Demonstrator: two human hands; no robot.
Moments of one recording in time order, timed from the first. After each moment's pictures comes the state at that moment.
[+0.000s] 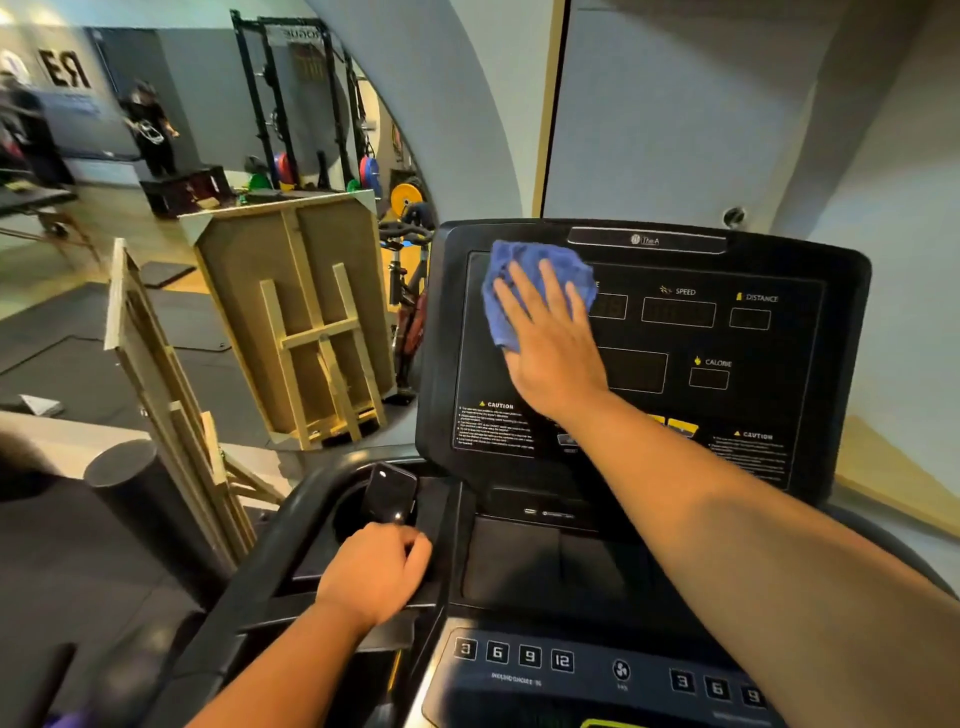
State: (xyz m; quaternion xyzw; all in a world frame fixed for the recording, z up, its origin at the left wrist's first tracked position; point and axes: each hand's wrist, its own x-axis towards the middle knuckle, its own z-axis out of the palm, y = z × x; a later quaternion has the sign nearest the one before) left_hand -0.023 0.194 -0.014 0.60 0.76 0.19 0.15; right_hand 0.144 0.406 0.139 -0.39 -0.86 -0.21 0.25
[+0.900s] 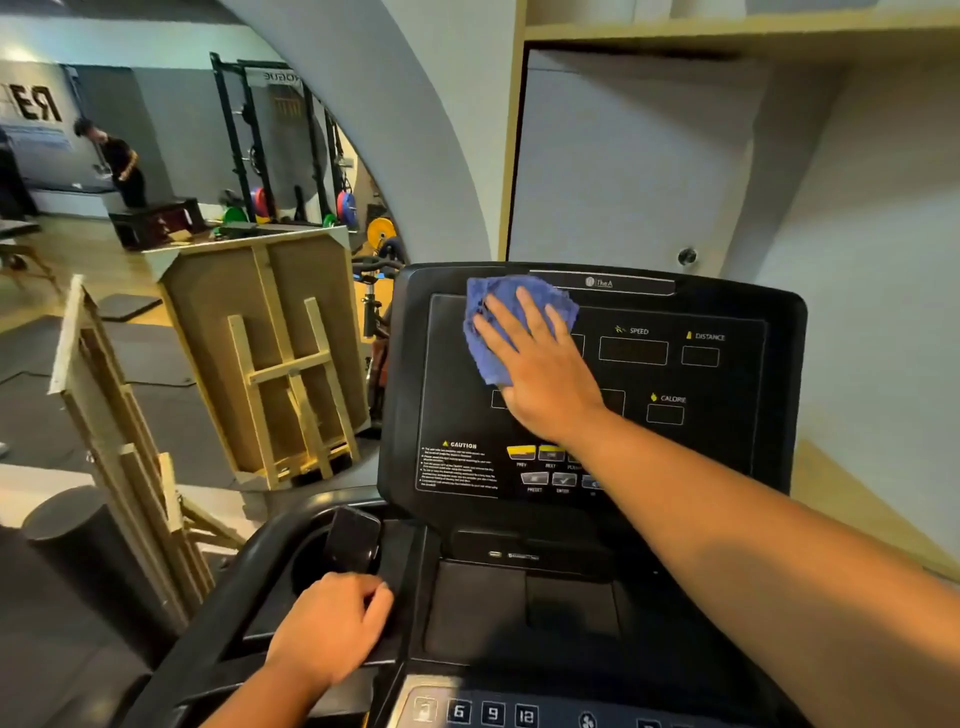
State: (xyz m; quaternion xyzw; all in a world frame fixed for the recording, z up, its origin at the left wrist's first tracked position) left_hand -0.020 0.194 -0.014 0.59 0.78 0.20 0.12; right_hand 0.177 0.438 0.151 -0.33 -0.88 -0.29 0.21
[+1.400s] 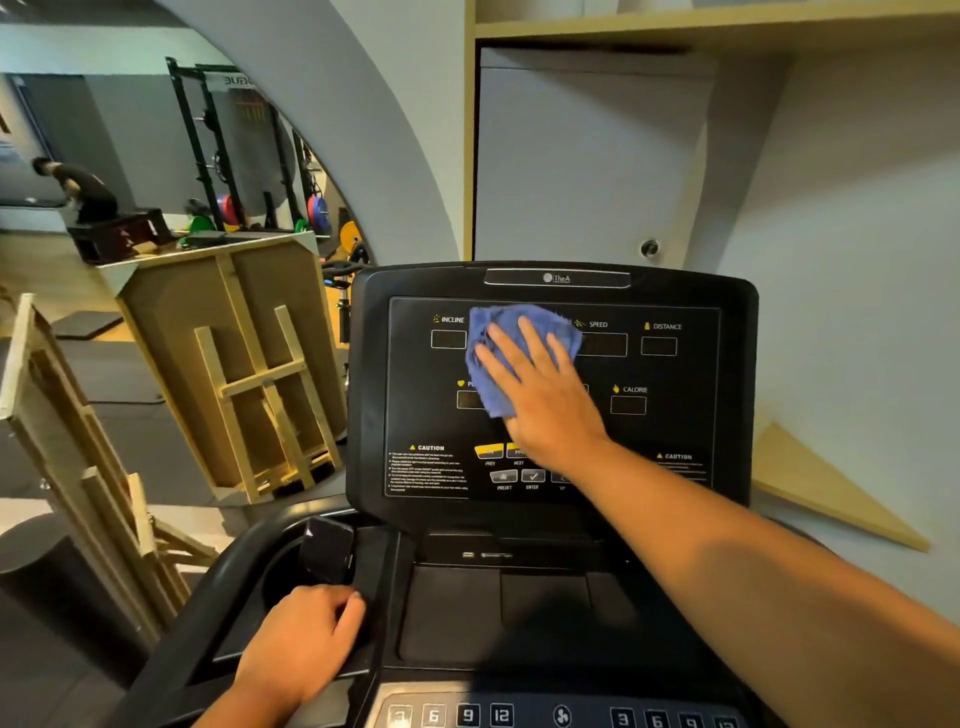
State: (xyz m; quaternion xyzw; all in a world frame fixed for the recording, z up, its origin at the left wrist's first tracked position) left_hand -0.020 0.196 -0.011 0.58 0.78 0.18 0.13; right_hand 0.223 0.429 0.120 -0.35 -0.87 -0.28 0.22
